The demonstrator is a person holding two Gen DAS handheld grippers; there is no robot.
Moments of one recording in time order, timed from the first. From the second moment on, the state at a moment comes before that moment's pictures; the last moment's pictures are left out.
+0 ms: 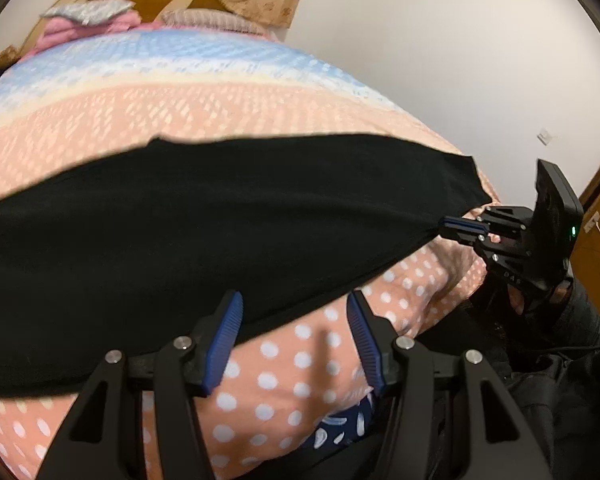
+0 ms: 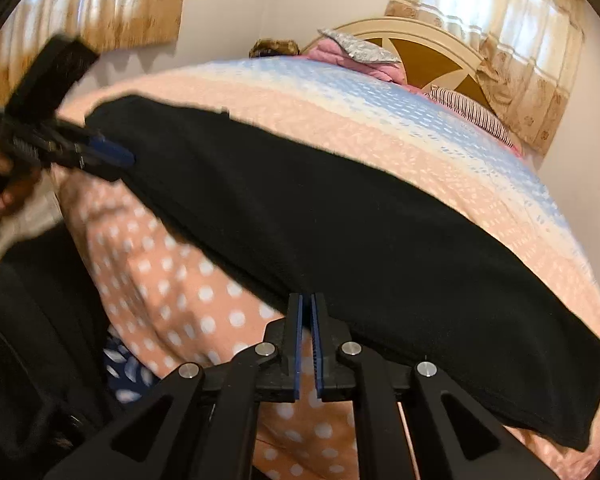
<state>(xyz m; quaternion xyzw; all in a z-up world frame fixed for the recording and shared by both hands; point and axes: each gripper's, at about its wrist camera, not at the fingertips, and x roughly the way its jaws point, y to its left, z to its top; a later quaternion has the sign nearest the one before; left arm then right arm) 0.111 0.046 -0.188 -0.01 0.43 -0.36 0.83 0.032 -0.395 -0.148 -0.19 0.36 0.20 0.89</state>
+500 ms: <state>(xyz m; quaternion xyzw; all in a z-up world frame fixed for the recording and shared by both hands) 0.112 0.028 -0.205 -0.02 0.45 -0.39 0.81 0.167 -0.443 -0.140 -0.06 0.41 0.08 0.91</state>
